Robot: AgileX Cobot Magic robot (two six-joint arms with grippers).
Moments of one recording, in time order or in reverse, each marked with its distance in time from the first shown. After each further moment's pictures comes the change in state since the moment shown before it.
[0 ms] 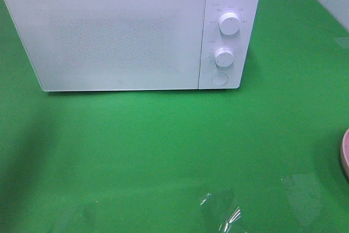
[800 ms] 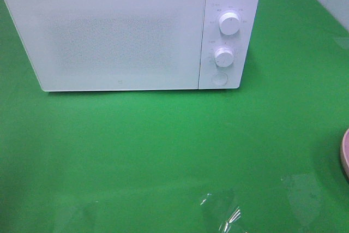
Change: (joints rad) left arm 0.010 -0.690 0.547 0.009 -0.075 -0.001; right arm 0.000 0.000 0.000 0.000 0.000 0.000
